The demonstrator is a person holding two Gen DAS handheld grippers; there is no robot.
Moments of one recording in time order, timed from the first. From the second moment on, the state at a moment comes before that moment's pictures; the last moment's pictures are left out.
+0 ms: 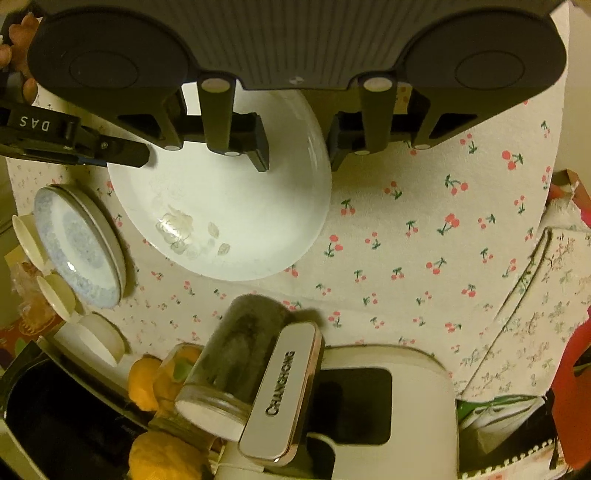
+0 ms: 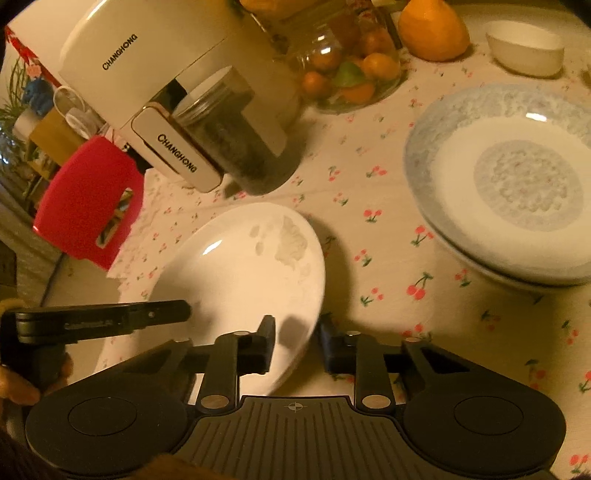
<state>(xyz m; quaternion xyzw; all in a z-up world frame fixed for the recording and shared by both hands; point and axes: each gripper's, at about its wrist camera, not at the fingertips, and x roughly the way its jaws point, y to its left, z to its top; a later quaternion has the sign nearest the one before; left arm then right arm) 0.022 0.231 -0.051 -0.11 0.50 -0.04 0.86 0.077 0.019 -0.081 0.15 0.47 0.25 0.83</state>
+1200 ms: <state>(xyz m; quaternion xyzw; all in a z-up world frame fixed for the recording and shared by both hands) 0.041 0.177 -0.013 -0.12 0.43 -0.09 0.89 0.083 -0.059 -0.050 0.21 0.42 0.22 0.86</state>
